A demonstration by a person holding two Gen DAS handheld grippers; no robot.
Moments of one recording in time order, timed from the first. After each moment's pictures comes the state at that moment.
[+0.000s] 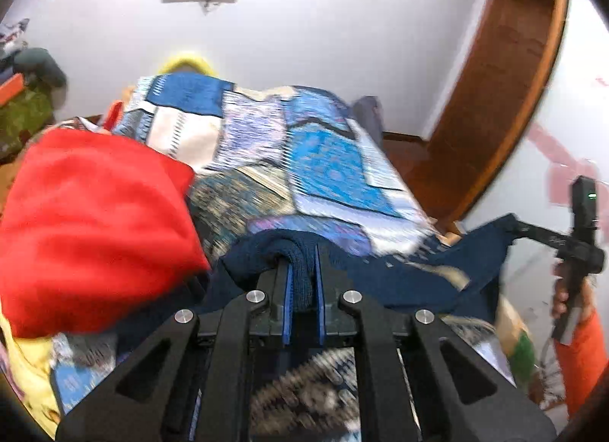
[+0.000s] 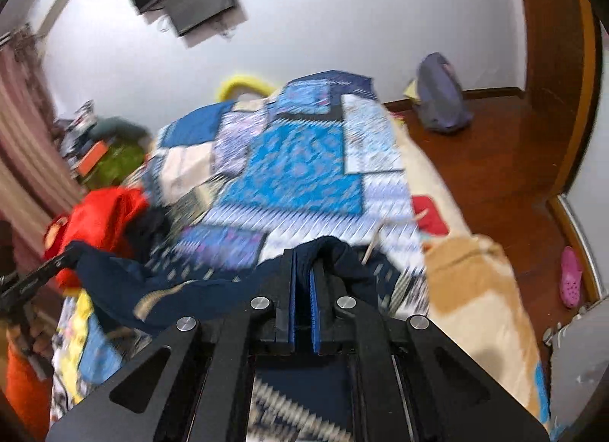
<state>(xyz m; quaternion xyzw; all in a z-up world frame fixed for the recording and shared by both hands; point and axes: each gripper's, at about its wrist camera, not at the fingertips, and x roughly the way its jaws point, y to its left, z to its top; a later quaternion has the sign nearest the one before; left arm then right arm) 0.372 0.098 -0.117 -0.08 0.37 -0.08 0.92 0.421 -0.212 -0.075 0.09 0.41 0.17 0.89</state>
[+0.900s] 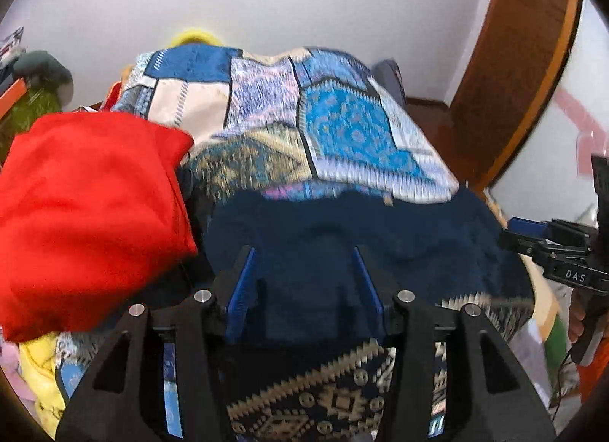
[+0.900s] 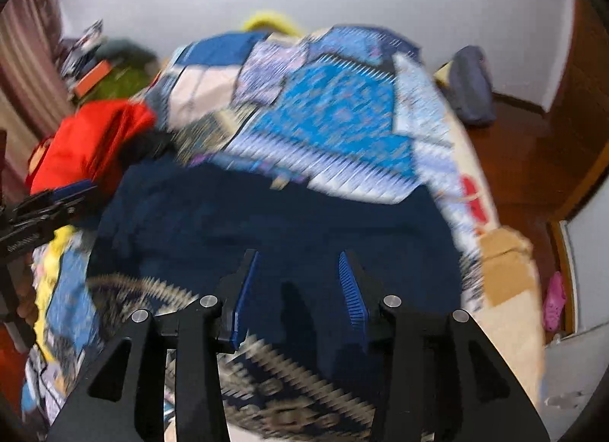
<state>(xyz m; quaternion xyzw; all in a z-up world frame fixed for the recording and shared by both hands) 0.384 0.075 -0.167 -0.03 0.43 -0.06 0.90 0.401 -0.110 -0.120 -0.02 0.48 0.21 0.85</state>
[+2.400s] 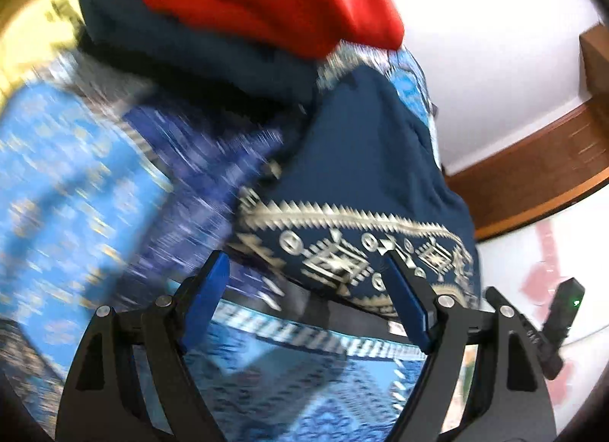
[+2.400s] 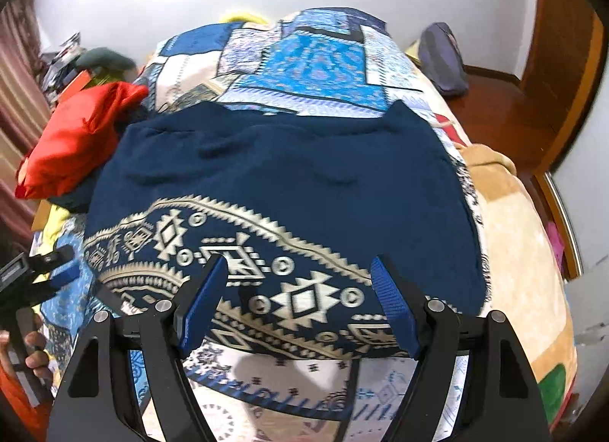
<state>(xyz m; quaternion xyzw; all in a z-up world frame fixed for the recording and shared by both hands) 0.266 0.169 -0.271 -0.37 0.45 -0.02 0.81 0.326 -0.132 -0.142 0.00 0.48 0.15 0.86</state>
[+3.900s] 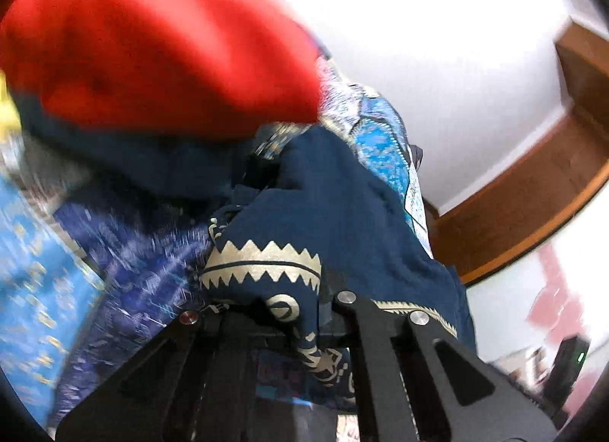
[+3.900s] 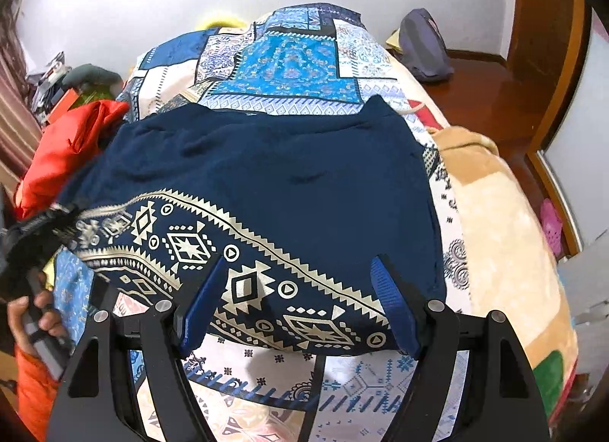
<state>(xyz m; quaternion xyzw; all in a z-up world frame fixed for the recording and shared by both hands) 0.330 0.125 -0.211 -0.31 0.34 0.00 0.89 0.327 -0.165 -0.139 0.04 0.49 0.13 0.86</state>
